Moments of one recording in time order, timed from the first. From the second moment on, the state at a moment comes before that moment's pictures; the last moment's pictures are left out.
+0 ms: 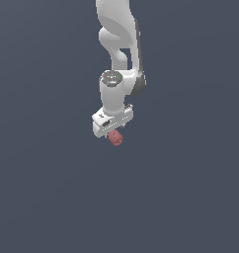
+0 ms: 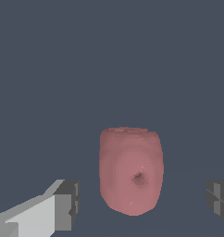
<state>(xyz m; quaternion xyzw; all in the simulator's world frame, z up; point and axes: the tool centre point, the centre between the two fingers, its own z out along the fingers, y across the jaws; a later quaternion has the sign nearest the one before) -0.074 -0.024 0.098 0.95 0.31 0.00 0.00</state>
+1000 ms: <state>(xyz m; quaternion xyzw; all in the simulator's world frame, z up) -0.074 -0.024 0.049 0.95 0.31 0.00 0.00</state>
